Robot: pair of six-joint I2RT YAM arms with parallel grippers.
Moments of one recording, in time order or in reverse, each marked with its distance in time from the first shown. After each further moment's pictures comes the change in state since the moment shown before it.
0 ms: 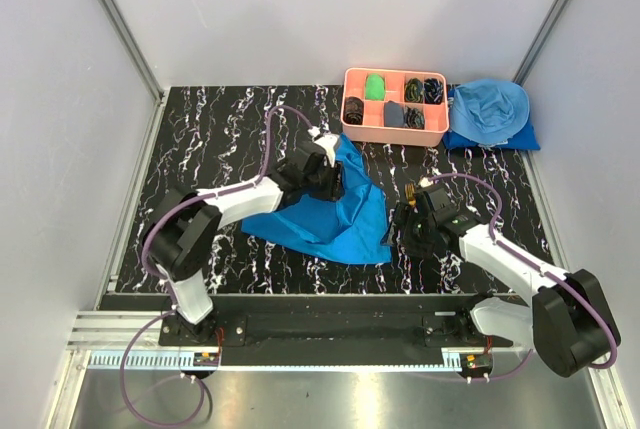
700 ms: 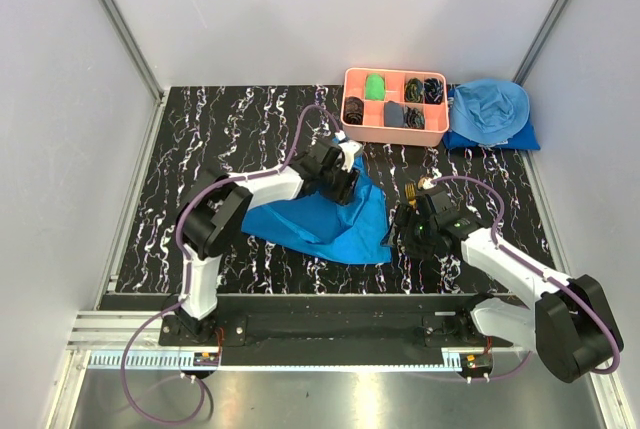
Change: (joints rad) left arm 0.000 0.245 0.217 -0.100 0.126 0.245; right arm 0.000 -0.031 -0.024 0.007 -0.002 0.028
